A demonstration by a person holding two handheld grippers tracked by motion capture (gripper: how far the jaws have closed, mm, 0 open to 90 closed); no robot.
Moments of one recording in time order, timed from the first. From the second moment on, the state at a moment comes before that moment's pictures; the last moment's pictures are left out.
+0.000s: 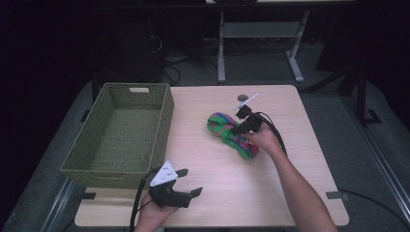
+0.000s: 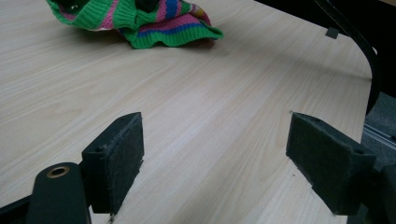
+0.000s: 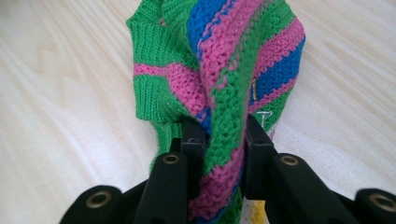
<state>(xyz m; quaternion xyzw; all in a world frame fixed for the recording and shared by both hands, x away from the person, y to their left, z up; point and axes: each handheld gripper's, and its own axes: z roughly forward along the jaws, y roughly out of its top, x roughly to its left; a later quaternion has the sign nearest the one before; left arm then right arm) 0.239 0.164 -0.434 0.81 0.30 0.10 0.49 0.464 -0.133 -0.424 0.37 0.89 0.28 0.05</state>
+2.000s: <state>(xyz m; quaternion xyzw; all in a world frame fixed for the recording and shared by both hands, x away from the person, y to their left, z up) 0.239 0.166 -0.433 0.80 0.30 0.10 0.50 0.381 -0.164 -0.358 0.27 0.88 0.40 0.00</state>
